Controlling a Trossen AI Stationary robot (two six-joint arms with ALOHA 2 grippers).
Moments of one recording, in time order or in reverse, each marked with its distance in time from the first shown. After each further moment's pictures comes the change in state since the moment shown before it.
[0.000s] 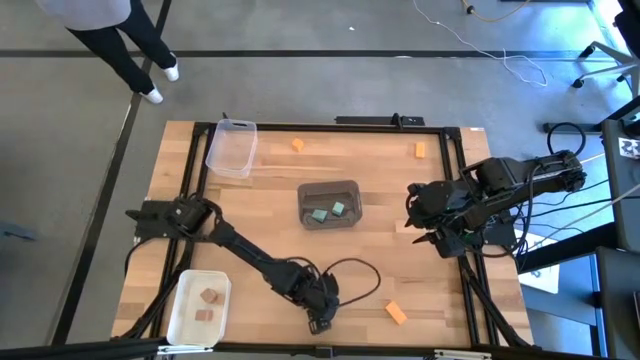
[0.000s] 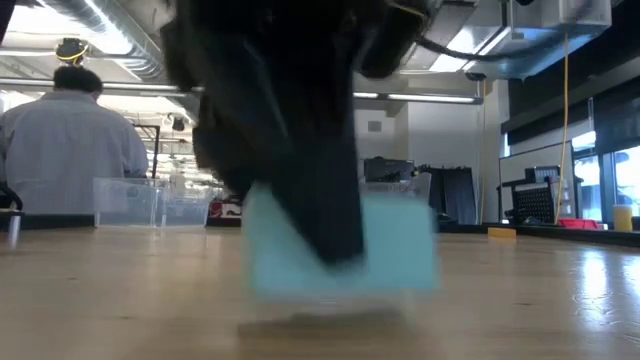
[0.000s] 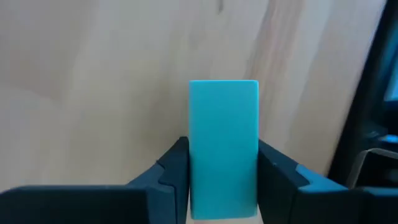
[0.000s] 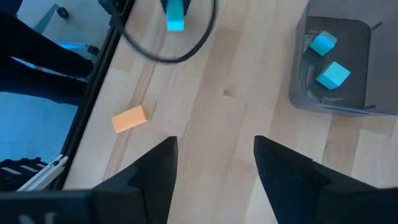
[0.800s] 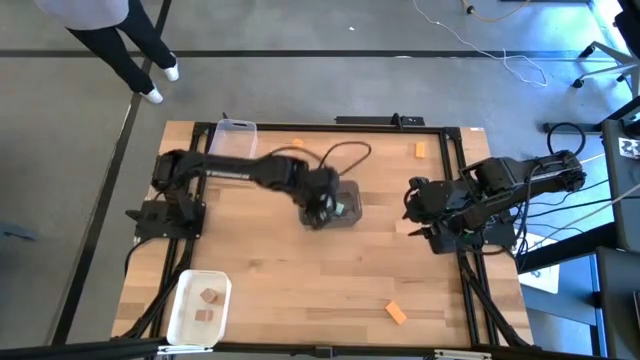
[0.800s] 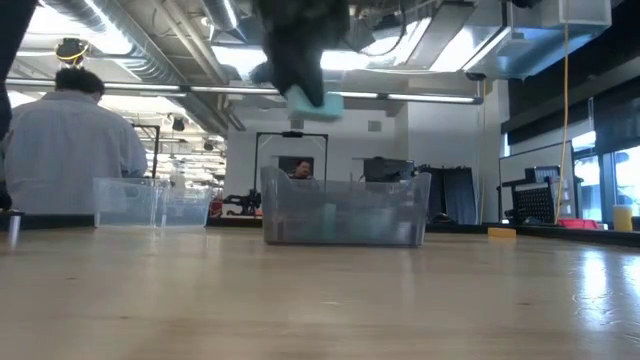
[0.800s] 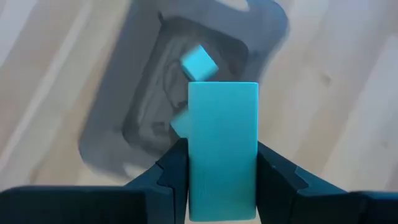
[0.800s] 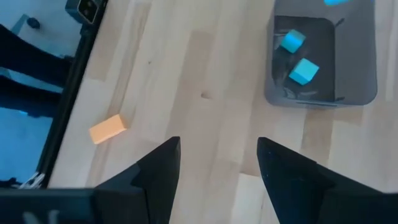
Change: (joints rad) left arm 0.522 -0.352 0.004 -0.400 -0.019 0.426; right arm -0.002 0.000 0.000 0.003 0.111 0.055
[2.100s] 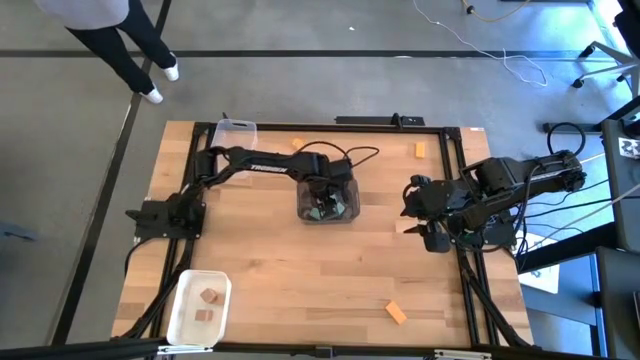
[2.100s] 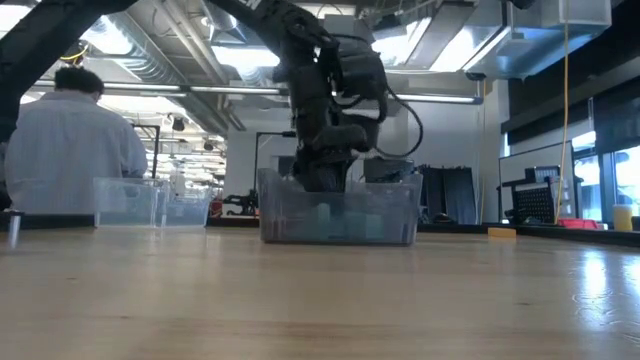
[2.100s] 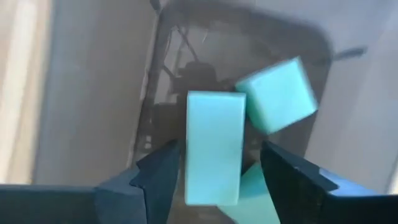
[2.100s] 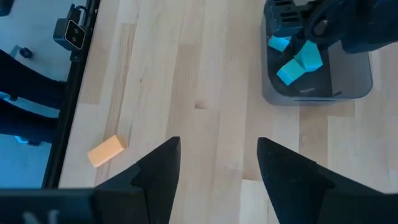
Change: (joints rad) left arm 0.169 0.305 0.010 0.170 0.119 0.337; right arm 0.000 0.000 0.000 0.031 0.048 0.113
